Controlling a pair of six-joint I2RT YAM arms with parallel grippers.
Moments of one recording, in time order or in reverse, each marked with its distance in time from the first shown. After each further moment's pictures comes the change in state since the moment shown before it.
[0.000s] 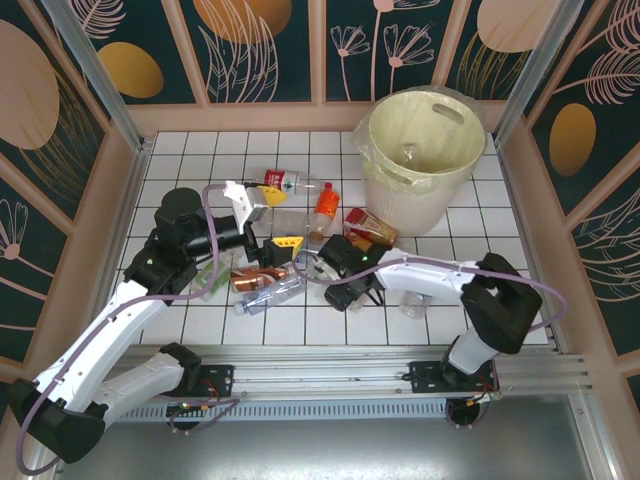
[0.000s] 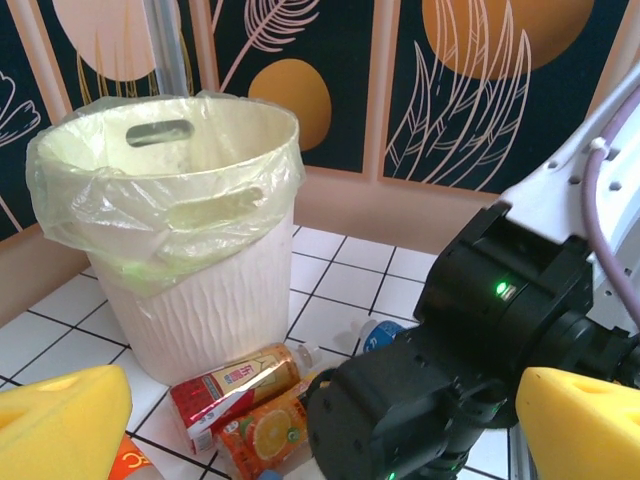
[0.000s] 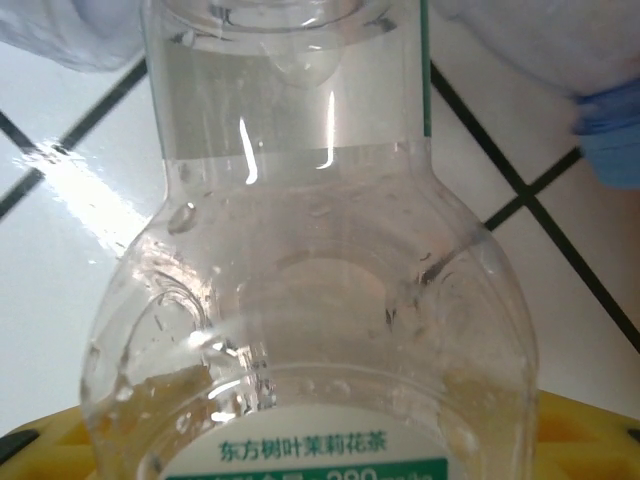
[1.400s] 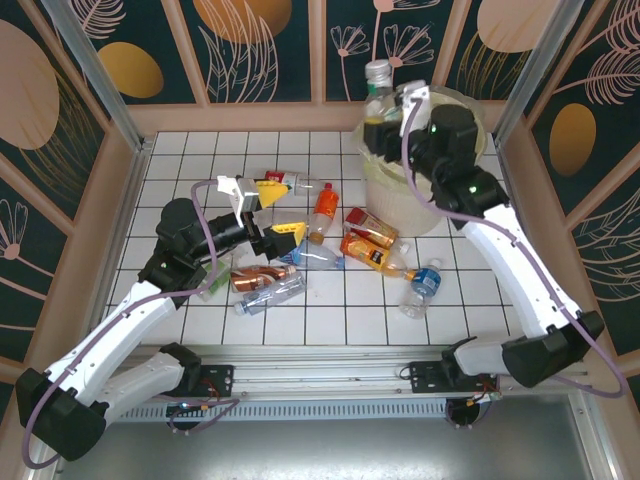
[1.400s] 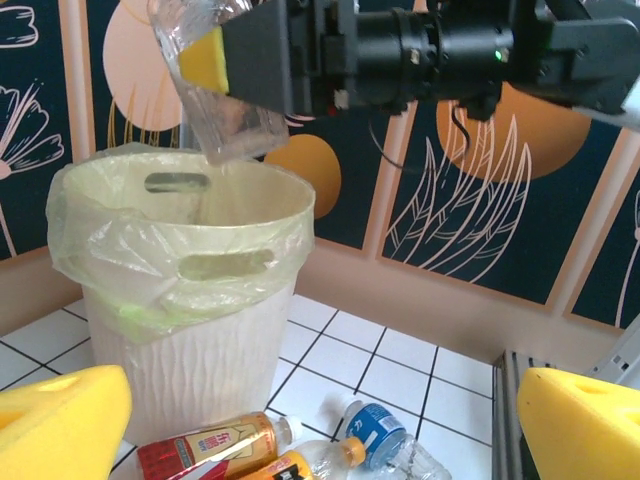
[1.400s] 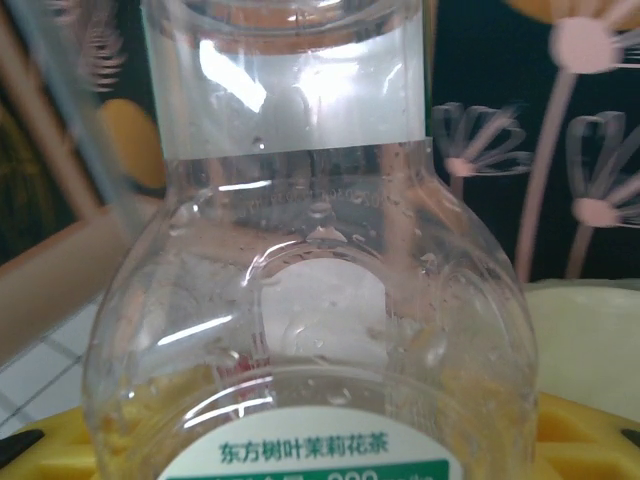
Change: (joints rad) left arm 0.000 0.014 -0.132 0.361 -0.043 -0.272; right arm -0.518 -0.206 0.595 0.278 -0.116 -0.008
